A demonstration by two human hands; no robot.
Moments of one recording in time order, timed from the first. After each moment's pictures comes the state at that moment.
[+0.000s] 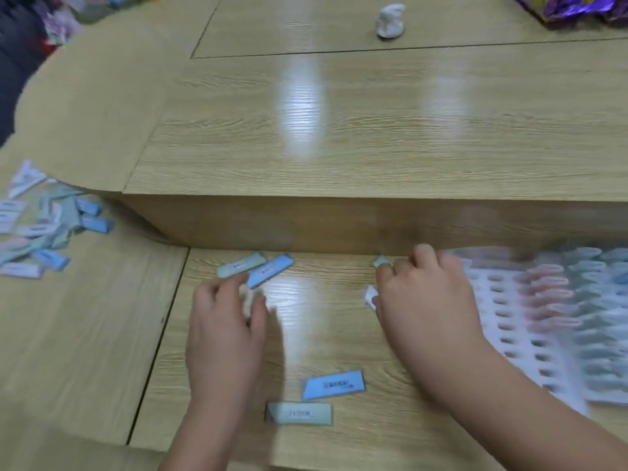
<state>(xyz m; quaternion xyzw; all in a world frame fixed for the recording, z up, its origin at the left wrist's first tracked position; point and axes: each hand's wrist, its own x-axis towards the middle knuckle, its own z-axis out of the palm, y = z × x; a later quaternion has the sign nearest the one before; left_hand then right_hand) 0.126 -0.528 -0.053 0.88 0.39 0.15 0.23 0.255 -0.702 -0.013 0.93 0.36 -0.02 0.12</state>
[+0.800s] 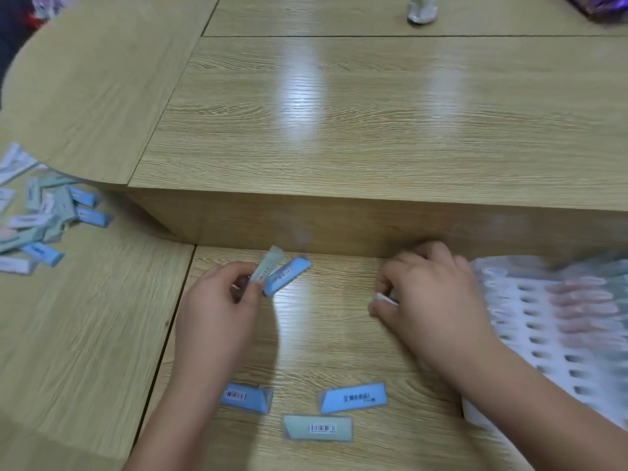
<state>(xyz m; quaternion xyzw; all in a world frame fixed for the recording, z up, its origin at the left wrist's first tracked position) 0.140 -0.478 -0.051 0.86 0.38 0.13 0.31 0.270 -0.680 -0.029 0.94 0.32 -0.06 -0.04</state>
